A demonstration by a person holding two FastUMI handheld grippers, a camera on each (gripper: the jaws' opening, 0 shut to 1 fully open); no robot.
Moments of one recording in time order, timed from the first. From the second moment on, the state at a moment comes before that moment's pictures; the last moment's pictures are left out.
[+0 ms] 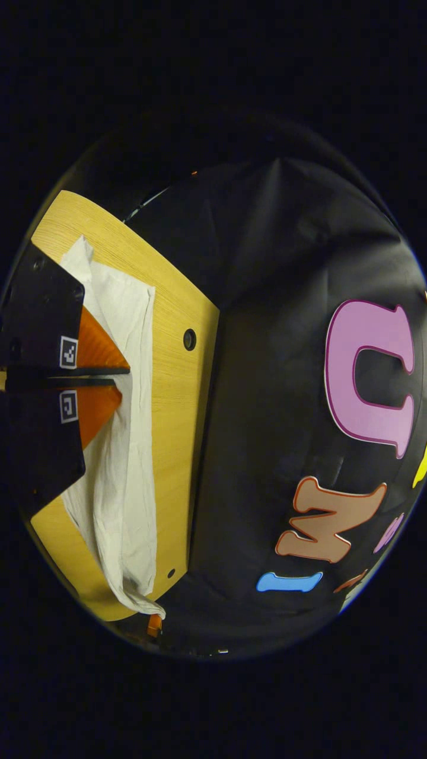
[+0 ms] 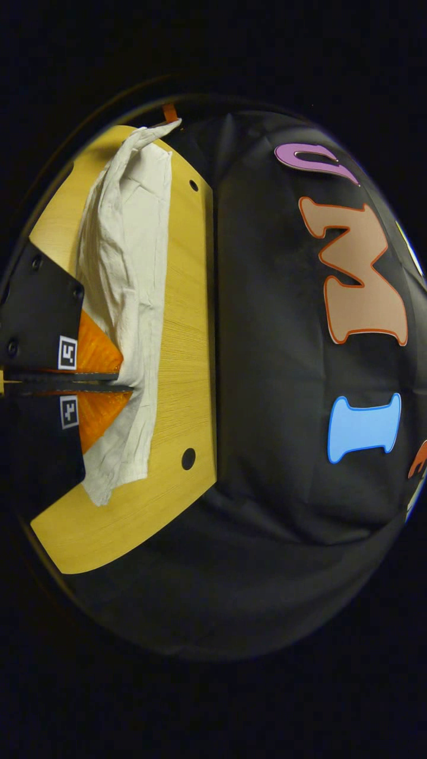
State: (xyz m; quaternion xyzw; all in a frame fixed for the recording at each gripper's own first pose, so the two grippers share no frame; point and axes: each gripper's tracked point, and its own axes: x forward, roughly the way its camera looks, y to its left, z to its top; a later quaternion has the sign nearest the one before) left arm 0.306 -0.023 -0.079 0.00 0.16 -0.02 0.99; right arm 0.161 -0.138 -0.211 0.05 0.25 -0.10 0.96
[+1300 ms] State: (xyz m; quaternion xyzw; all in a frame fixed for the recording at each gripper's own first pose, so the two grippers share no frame) left arm 0.319 -0.043 -0.063 0.00 0.13 0.00 0.99; right arm 0.166 -0.234 -0.216 0.08 0.24 -0.13 0.96
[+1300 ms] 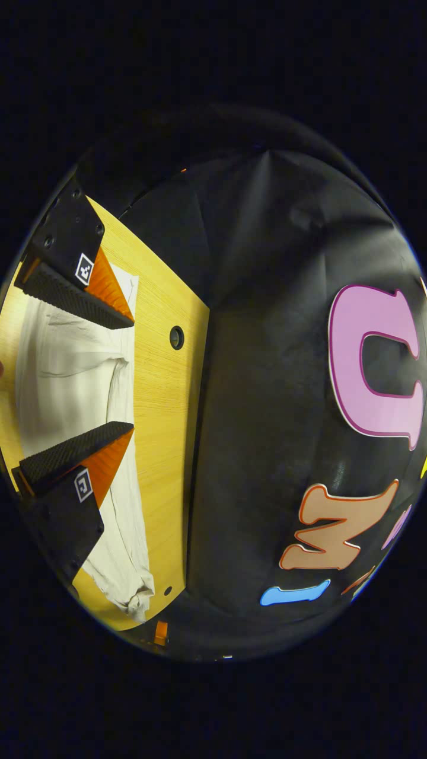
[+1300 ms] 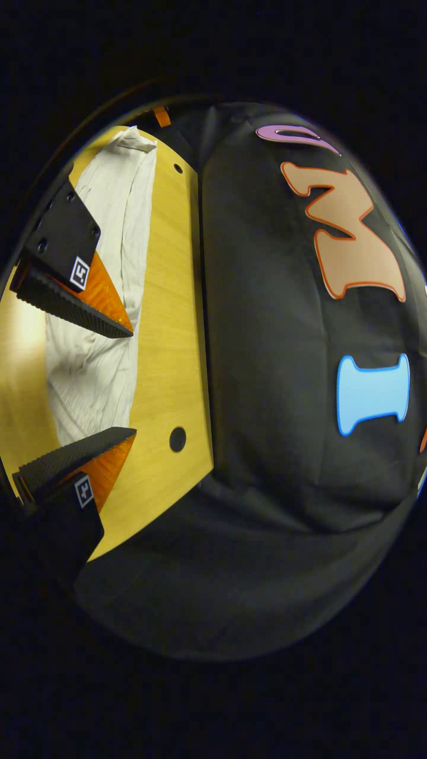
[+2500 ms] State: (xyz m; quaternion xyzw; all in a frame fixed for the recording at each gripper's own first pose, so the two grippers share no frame) left arm 0.231 -0.099 -0.081 -0.03 0.14 0.04 0.99; right arm 0.124 -0.286 -0.320 0.35 0.28 -0.18 0.88
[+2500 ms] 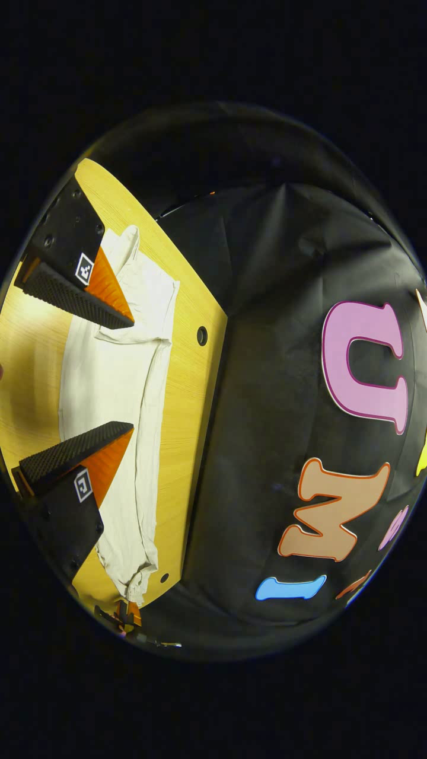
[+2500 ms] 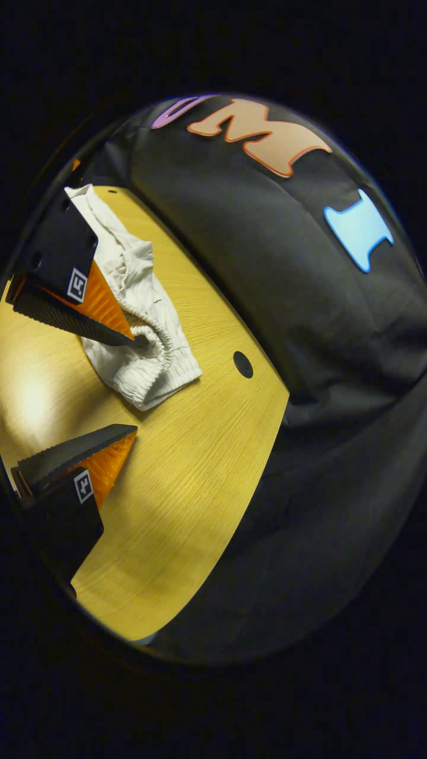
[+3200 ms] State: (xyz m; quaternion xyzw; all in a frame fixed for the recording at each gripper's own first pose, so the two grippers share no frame) left arm 0.240 -0.122 -0.089 -0.02 0.15 0.03 0.99; right arm 0.148 -0.286 -0.326 0.36 0.26 -0.18 0.88
